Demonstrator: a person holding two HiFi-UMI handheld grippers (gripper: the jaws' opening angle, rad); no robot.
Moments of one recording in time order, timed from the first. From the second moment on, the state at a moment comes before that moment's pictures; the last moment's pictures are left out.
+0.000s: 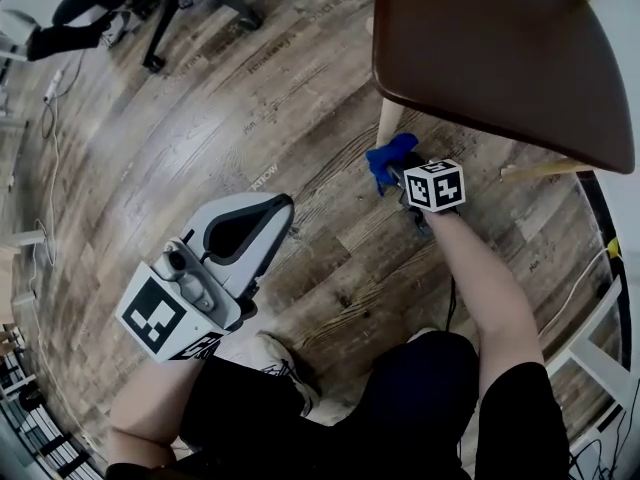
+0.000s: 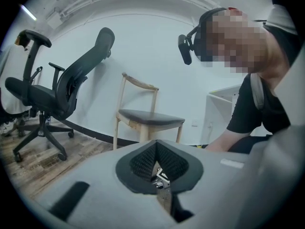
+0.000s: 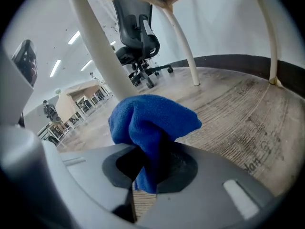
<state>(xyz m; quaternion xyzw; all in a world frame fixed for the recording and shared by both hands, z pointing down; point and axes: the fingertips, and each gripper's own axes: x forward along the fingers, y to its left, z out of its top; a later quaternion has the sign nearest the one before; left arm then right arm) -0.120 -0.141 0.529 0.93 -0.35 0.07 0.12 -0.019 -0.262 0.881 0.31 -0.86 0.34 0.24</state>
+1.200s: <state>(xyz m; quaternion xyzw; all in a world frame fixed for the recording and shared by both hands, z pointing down) -0.075 -0.149 0.507 0.95 -0.30 -0.01 0.11 -0.050 -0.225 0.556 0.28 -0.93 0.26 0.00</state>
